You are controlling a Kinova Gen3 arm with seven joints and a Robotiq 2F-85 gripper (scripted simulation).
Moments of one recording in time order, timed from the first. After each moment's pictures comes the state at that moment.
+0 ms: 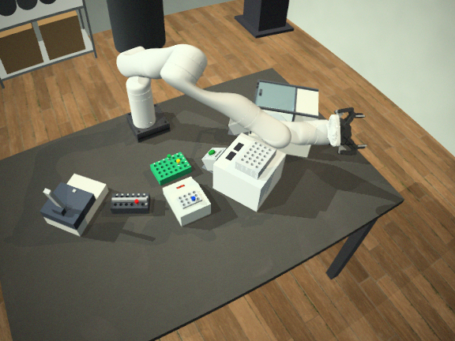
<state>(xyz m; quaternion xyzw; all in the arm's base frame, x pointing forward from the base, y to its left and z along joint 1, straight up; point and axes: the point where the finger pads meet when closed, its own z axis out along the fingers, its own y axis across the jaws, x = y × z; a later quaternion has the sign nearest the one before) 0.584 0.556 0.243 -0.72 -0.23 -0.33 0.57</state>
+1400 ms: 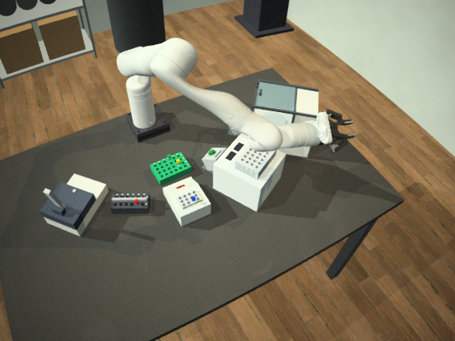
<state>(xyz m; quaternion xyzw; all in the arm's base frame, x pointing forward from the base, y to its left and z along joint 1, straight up) 0.559 0.515 0.244 -0.70 -0.33 -0.32 0.55</state>
